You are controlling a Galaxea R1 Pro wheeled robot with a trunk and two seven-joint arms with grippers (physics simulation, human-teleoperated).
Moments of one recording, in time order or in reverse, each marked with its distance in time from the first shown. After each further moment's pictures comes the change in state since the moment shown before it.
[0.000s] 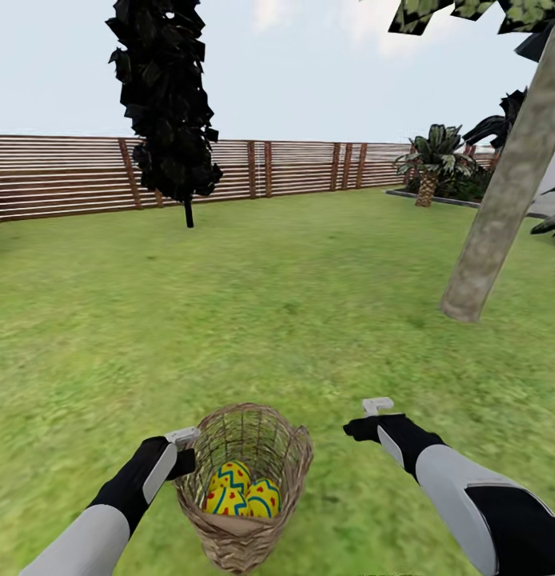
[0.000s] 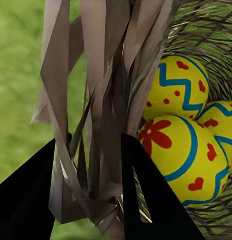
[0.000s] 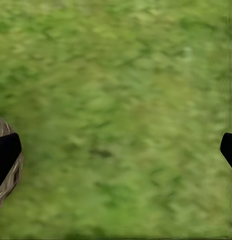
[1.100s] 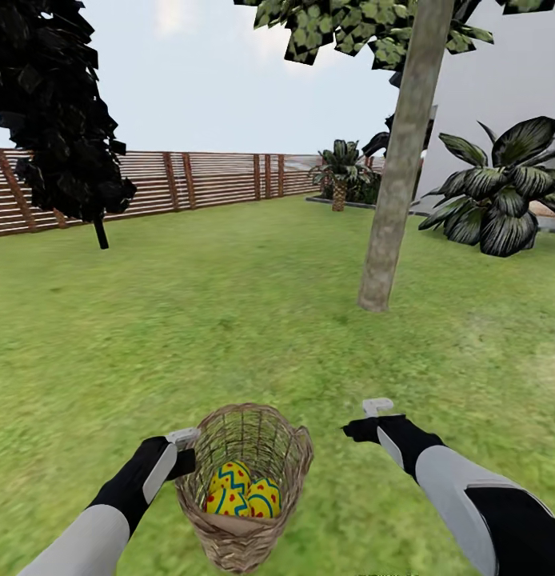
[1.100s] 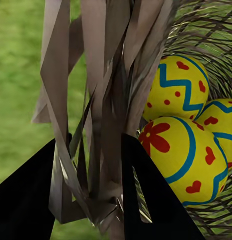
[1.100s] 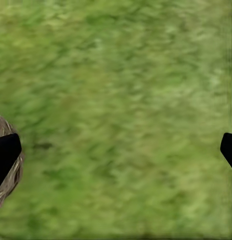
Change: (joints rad) left arm 0.000 0.000 0.000 -0.001 0.000 0.002 -0.001; right arm 0.003 0.001 0.000 0.000 0.000 -0.001 0.000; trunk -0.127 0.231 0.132
